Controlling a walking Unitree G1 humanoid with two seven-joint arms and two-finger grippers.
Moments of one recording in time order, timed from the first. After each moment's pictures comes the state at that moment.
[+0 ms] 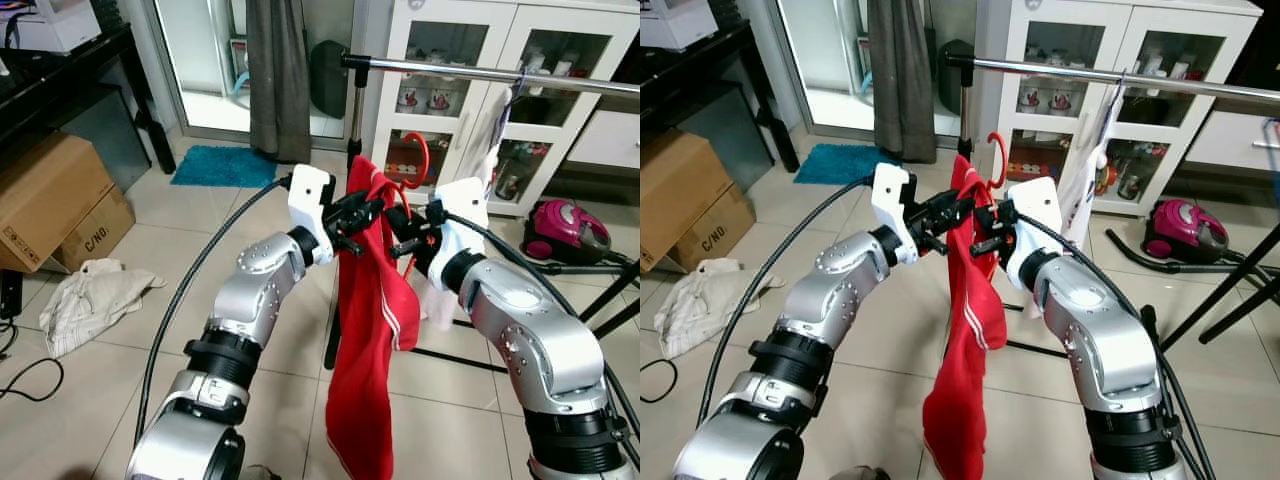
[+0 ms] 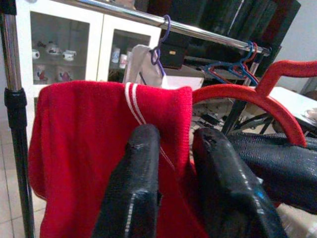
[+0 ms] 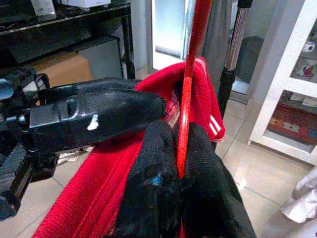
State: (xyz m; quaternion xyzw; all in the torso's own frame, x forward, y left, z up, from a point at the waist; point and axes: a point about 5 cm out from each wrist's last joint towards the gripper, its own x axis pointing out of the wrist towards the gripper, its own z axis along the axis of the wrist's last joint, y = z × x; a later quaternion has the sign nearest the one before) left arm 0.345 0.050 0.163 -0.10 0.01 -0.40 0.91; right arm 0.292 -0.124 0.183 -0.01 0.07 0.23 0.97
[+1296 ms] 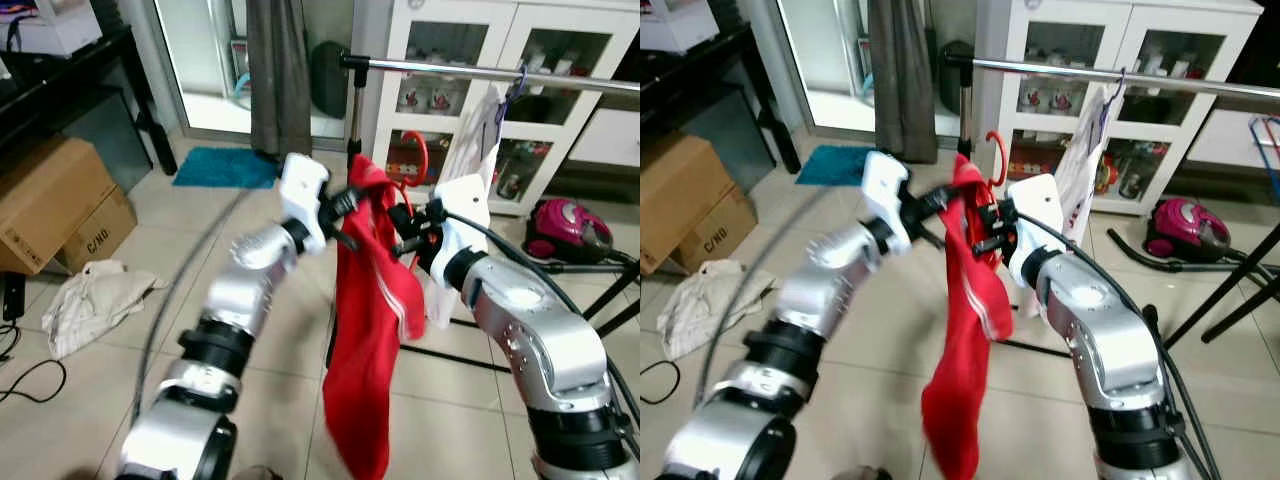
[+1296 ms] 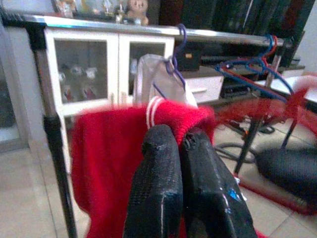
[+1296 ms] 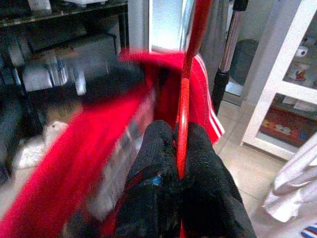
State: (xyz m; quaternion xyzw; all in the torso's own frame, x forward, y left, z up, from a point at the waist) left arm 0.356 0.069 0.186 -0.03 -0.04 -0.37 0.93; right arm 0.289 -0.131 0.177 -0.07 0.09 0.22 0.97
